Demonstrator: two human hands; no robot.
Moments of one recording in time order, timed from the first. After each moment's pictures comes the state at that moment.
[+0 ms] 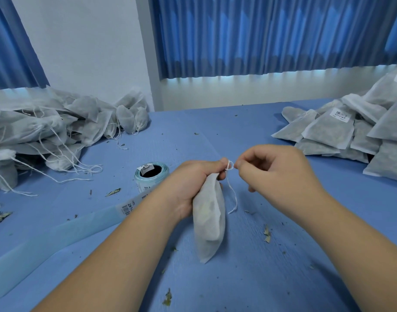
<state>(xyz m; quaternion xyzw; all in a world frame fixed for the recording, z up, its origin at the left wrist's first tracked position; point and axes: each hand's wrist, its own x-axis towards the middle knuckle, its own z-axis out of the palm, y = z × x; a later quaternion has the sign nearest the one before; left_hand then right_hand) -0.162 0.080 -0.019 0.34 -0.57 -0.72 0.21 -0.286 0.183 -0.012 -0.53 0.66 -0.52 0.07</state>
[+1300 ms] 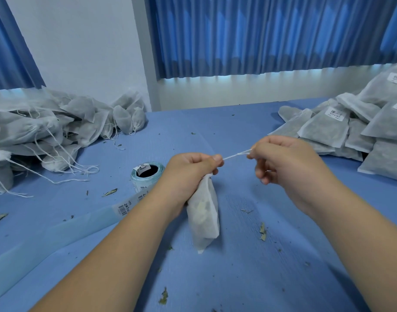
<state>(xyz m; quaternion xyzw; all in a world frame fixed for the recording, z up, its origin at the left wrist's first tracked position) -0.159 0.085 -0.020 0.34 -0.65 -0.60 0.32 -0.305 0.184 -0.001 -0.40 0.63 -0.62 0.25</state>
